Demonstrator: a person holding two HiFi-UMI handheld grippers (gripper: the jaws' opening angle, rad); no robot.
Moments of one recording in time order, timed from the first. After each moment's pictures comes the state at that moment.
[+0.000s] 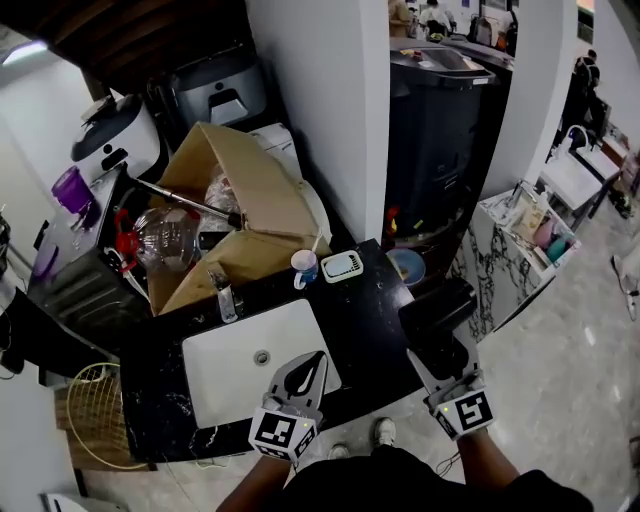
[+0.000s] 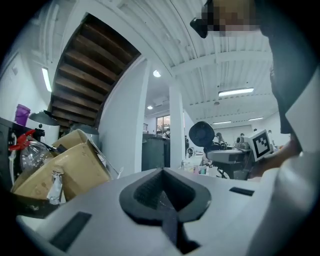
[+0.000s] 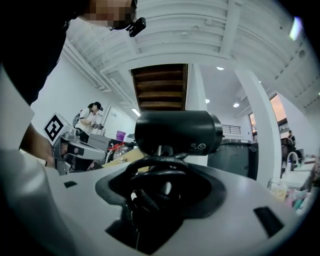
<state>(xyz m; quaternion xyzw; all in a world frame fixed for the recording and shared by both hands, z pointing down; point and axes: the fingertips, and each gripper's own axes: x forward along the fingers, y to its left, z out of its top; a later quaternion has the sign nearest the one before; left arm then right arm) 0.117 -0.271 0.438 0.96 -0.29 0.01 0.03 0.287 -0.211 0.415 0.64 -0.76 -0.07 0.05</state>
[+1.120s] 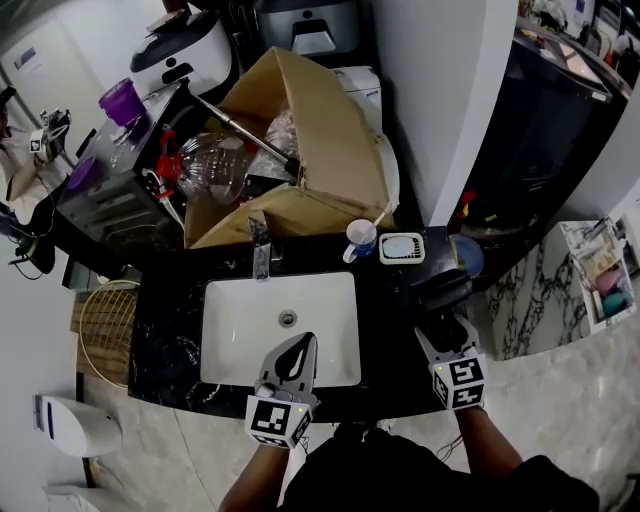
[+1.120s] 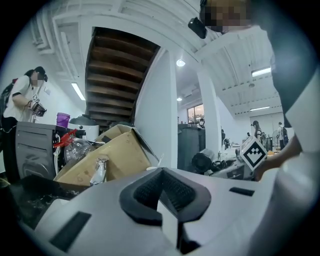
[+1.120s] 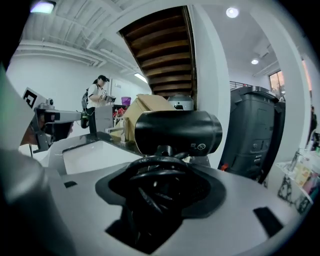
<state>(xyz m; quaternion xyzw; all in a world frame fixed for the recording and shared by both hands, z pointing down) 0.056 -0.339 0.482 0.87 -0.49 0.06 0.05 0.291 -0.360 0.565 0.55 -0.80 0.11 0.18</state>
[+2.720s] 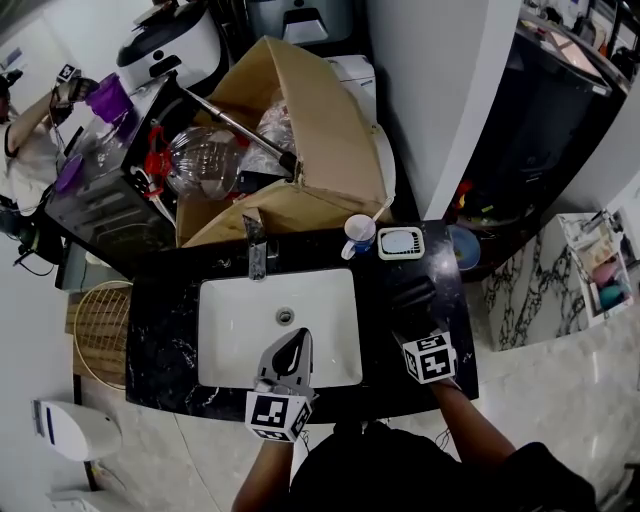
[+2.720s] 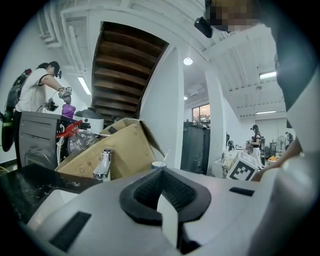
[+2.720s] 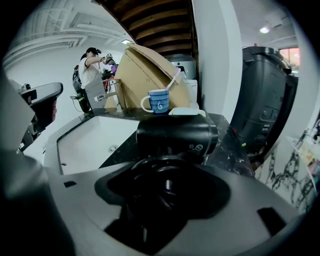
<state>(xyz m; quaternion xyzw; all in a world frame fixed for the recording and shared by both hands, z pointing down) 0.040 -0.358 0.509 0.86 -0.50 0.06 0.09 0.252 -0.375 0.675 0.51 -0.76 0.26 0.30</state>
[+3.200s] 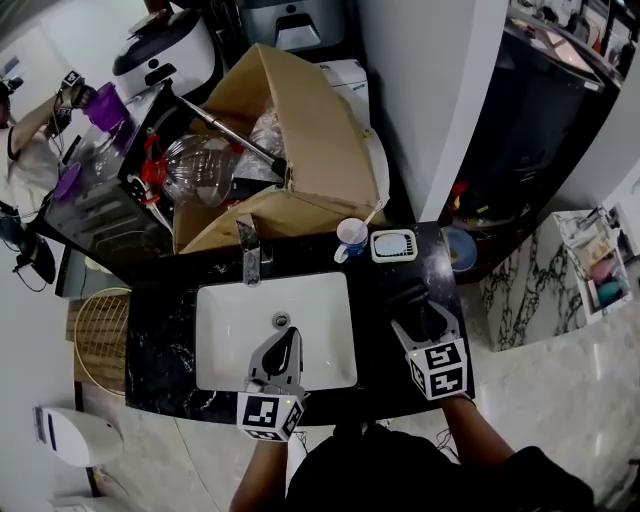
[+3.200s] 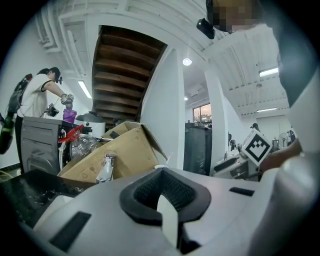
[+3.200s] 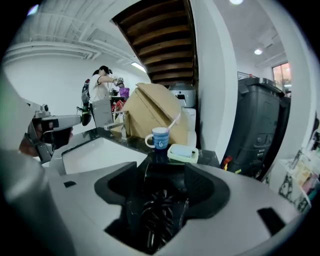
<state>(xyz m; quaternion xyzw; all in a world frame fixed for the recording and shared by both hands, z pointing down) 0.035 -0.363 0.500 0.86 -0.51 0.06 0.08 0.255 -0.383 0.570 0.54 -0.79 0.15 0.23</state>
